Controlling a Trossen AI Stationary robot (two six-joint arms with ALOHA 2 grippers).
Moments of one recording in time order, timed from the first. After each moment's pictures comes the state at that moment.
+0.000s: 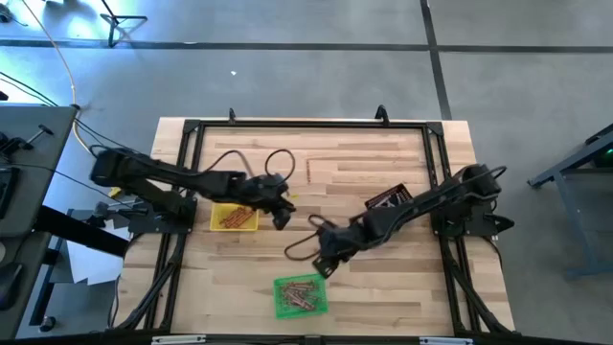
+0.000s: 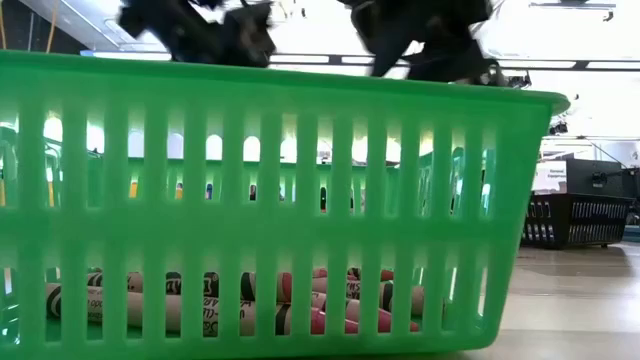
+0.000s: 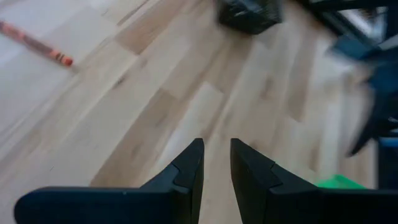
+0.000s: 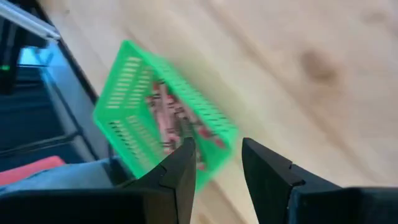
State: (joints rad) left arm -0.06 1.38 0.83 -0.16 -0.09 -0.63; right arm 0.36 1.81 1.33 -0.46 -0.08 1.18
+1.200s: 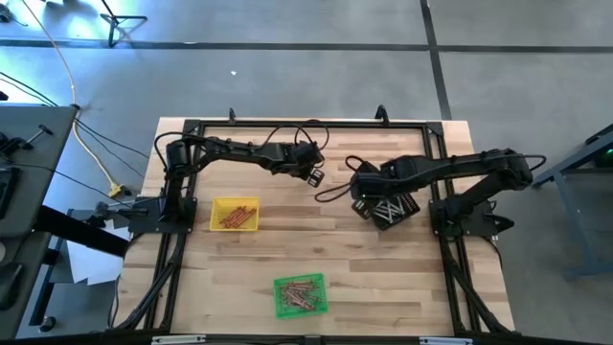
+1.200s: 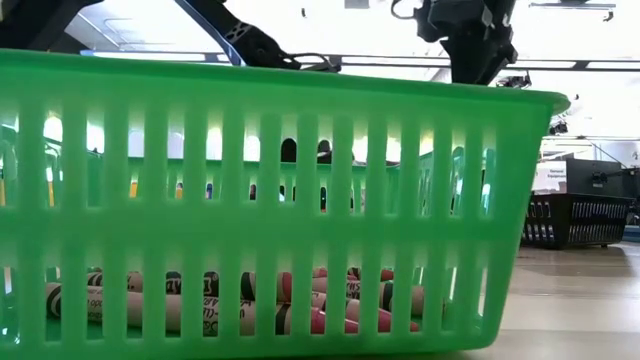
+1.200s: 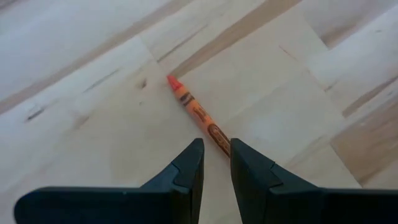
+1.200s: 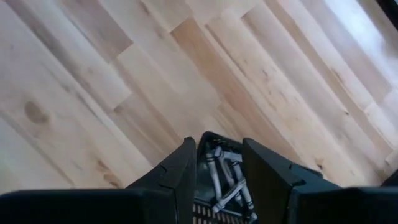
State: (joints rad) left arm 0.28 2.01 1.35 -0.45 -0.27 -0.63; right arm 0.08 1.47 1.33 -1.22 0.29 0.73
